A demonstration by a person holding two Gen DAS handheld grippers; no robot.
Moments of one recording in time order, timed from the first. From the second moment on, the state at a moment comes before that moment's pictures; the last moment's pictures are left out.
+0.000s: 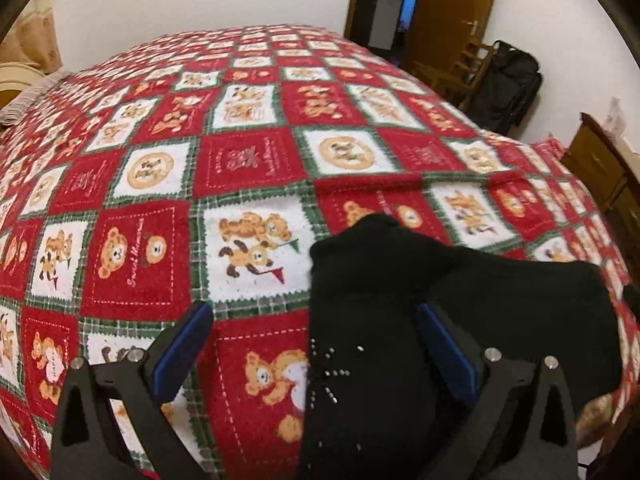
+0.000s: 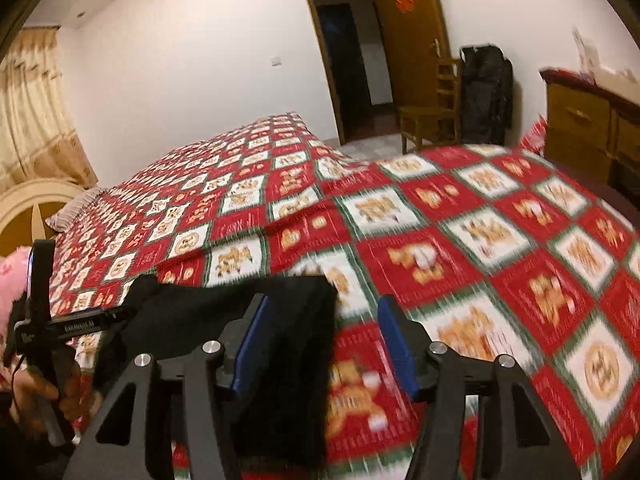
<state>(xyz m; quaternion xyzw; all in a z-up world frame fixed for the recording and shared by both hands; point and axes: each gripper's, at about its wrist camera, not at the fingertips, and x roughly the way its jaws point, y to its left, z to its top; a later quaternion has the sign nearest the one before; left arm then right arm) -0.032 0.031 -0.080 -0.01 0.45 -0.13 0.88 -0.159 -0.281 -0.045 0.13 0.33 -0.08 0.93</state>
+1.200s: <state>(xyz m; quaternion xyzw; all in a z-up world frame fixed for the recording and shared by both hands) -0.048 -0.002 -0.099 0.01 0.49 -0.20 0.85 -0.136 -0.215 -0.093 -0.01 0.41 -0.06 0.91</state>
